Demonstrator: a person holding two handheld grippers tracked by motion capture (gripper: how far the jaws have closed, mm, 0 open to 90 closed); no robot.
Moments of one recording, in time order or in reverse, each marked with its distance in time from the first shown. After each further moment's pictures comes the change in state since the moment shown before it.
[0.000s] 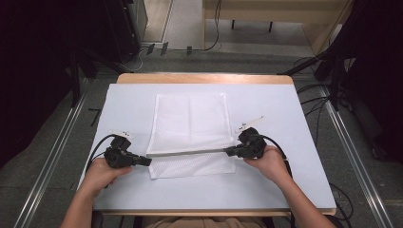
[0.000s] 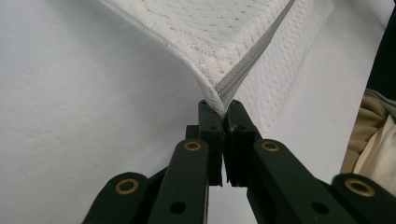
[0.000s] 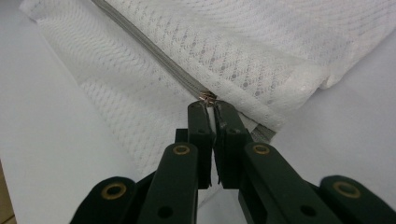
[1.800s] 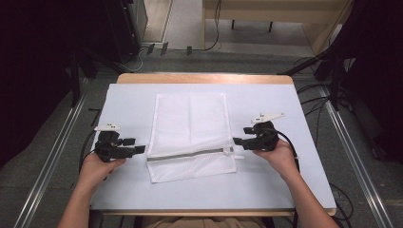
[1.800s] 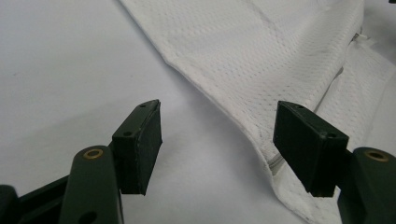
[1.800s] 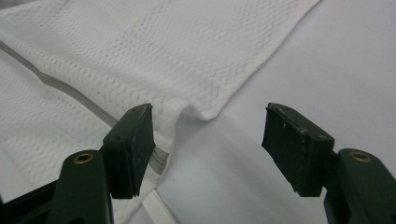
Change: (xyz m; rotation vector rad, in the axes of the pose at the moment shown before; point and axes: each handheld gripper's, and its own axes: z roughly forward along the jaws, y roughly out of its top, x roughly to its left) left arm 0.013 0.001 -0.024 -0.252 0.227 0.004; right arm -0.034 -0.009 -0.022 -0.237 -0.171 0.038
